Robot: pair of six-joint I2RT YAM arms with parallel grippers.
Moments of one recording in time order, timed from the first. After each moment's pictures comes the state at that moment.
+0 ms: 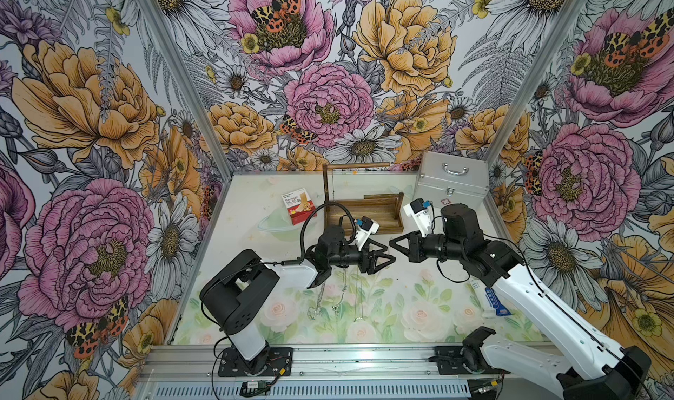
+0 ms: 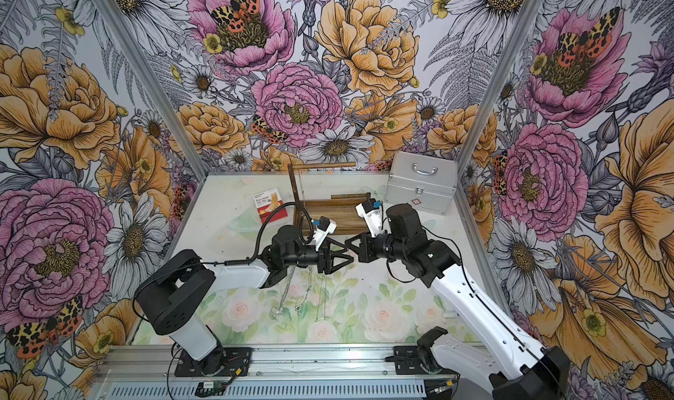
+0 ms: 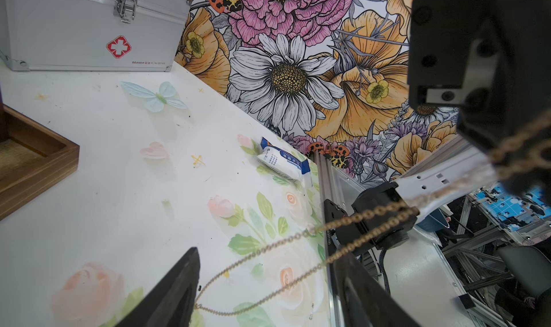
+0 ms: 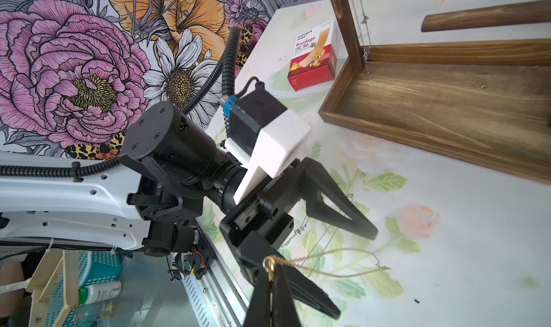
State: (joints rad) left arm -0.75 1.68 0.74 0.72 0.71 -0.46; right arm 0.51 1.03 1.01 -0.59 -0.54 0.38
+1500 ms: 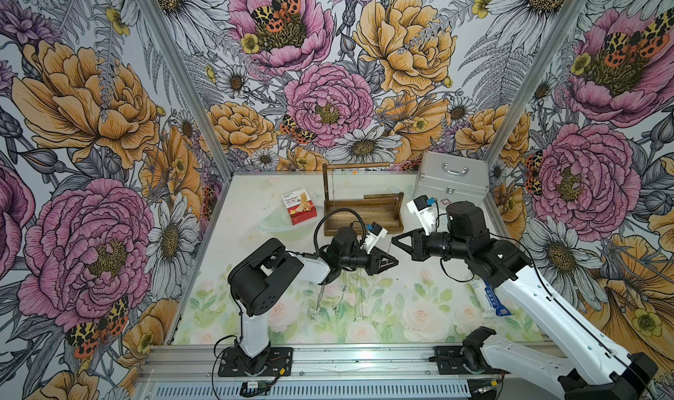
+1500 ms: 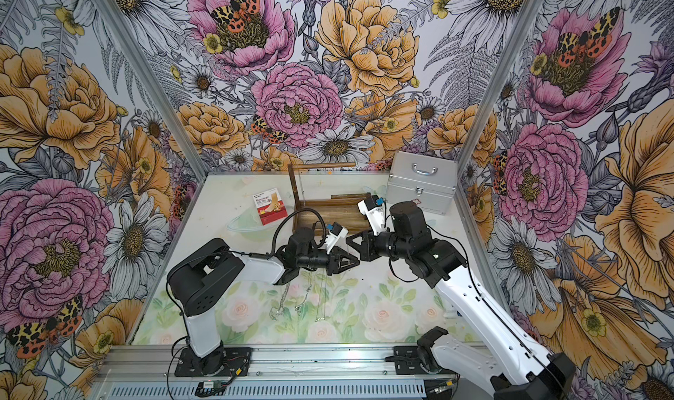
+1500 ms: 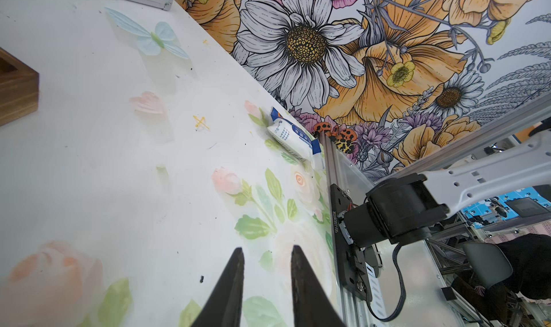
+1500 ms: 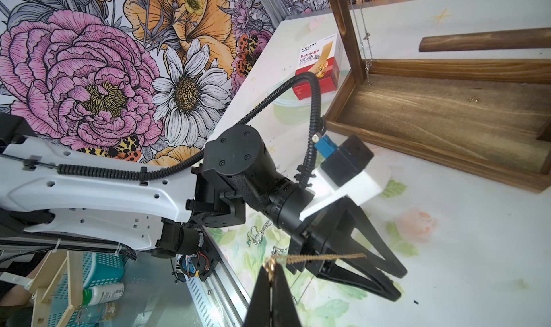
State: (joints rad) left arm -0.79 1.87 0.82 0.72 0.73 -0.51; right arm 0.51 1.01 1.06 -0.64 -0.53 0.38
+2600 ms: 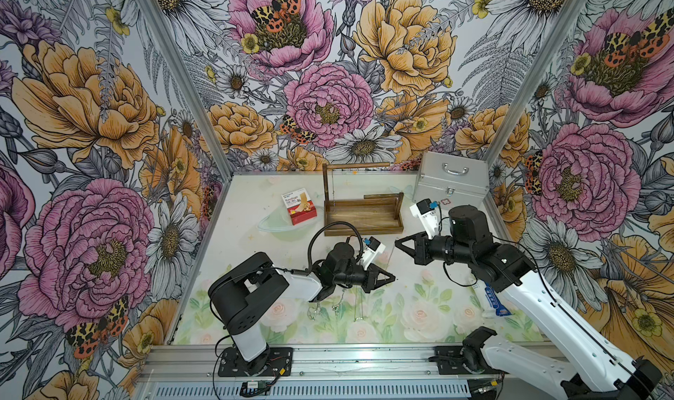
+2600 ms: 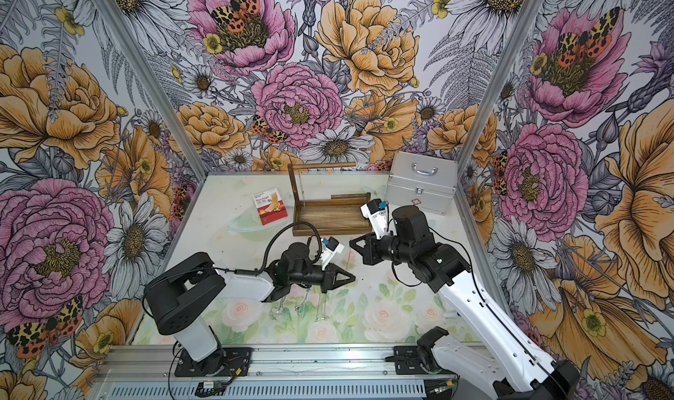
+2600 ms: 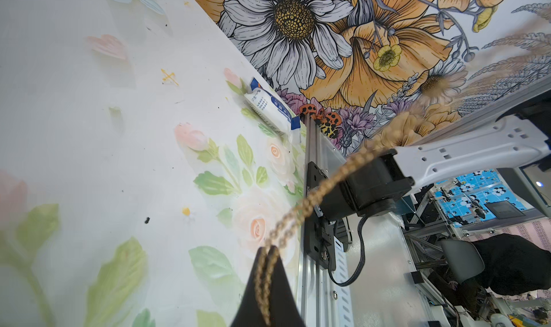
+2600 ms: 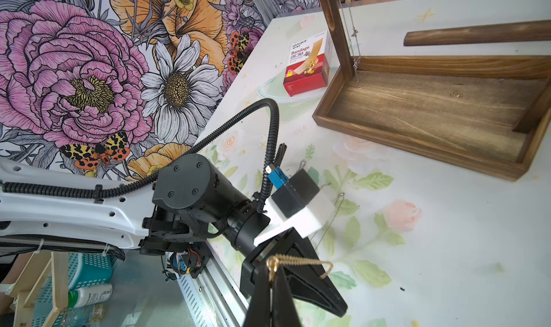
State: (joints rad) left arm -0.90 1.69 0.62 0.70 0.64 -0.60; right arm 0.51 0.97 1.01 -0.66 -0.50 0.36
